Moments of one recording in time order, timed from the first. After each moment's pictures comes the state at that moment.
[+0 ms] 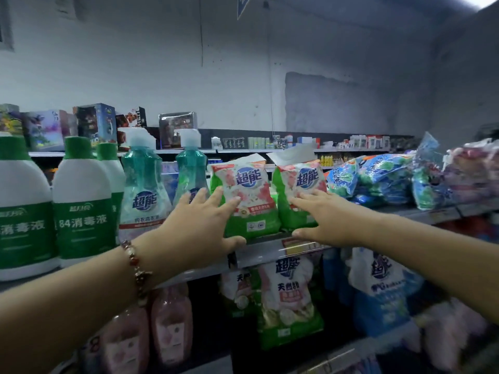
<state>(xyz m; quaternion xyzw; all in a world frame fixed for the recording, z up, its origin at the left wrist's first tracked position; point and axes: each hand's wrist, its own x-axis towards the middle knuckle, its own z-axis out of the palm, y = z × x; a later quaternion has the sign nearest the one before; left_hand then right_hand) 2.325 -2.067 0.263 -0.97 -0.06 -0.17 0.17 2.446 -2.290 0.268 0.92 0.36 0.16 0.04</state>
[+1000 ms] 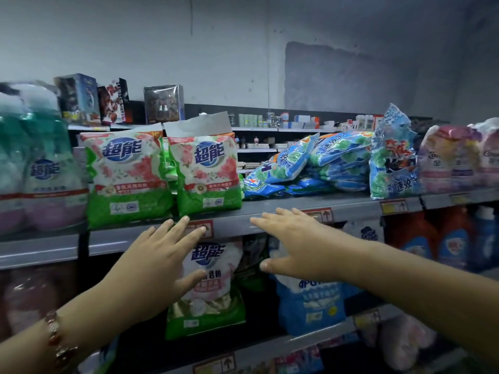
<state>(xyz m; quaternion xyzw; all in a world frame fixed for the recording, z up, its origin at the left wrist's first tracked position) 2.443 -2.249 0.167 -0.98 -0.11 -0.11 0.14 2.564 -2.482 0.212 0.87 0.48 0.06 0.00</state>
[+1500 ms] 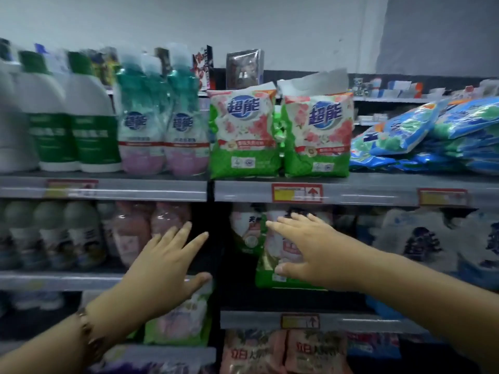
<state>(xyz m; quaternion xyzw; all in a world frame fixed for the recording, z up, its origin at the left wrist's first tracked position) 2.312 -2.127 0.076 -0.96 -0.26 -0.07 0.12 2.497 -2.346 0.150 0.81 0.59 -0.02 0.00</state>
